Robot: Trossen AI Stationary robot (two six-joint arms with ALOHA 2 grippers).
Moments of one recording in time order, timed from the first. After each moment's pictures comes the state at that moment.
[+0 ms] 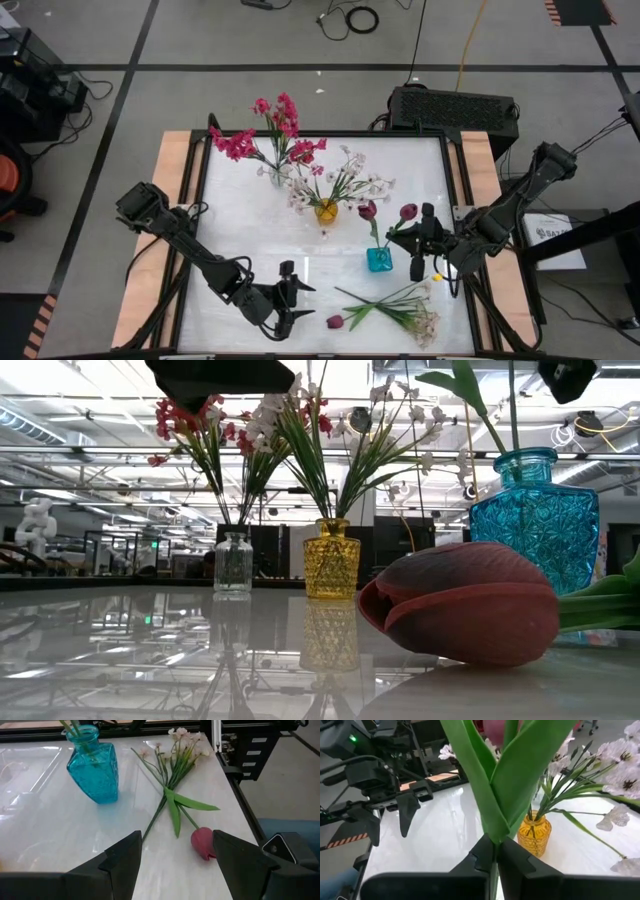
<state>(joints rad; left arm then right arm) -0.67 1.74 1.01 0.20 -0.53 -0.31 0.73 0.99 0.73 -0.23 0.92 0.64</state>
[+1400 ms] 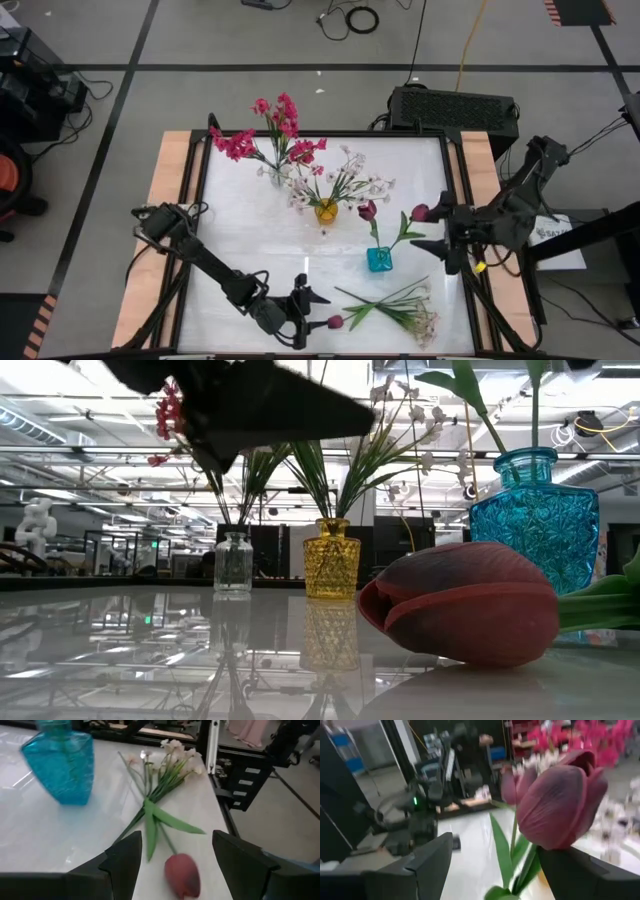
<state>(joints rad) -0.67 2.00 1.08 0.53 -0.55 -0.40 0.85 0.70 0.73 -0.25 0.89 0.45</state>
